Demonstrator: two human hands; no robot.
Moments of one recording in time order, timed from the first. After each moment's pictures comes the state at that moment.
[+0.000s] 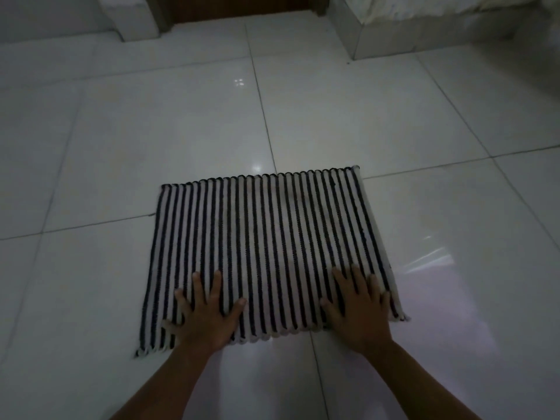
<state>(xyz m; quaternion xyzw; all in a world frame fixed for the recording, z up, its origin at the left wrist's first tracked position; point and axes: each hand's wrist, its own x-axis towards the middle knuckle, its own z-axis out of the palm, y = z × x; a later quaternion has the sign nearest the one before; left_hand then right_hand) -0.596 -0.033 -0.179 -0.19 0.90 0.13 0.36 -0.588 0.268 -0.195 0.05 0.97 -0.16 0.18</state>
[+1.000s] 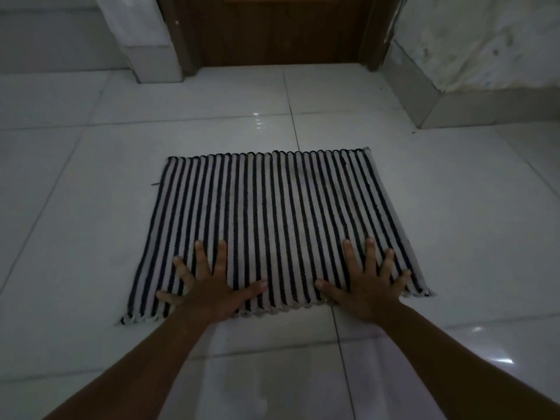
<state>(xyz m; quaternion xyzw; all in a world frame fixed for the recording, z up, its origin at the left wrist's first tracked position) -0.947 -0.107 -0.192 -0.19 0.91 0.15 0.33 -0.966 0.180 -0.214 0.04 0.96 -0.09 0.26</state>
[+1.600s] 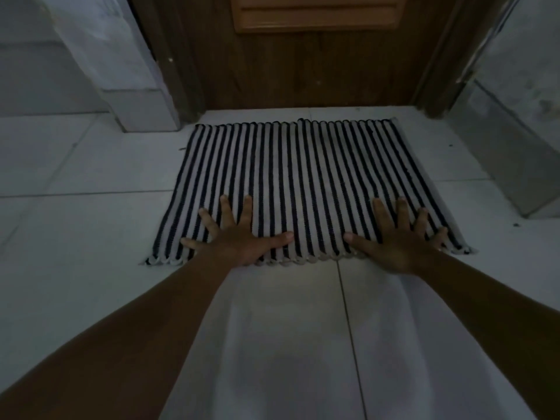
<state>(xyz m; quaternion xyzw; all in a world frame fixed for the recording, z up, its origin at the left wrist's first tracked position) -1.319 -0.132 -0.208 -0.17 0.94 0.15 0.27 -1.346 0.160 -0.221 0.04 0.97 -0.07 0.24</state>
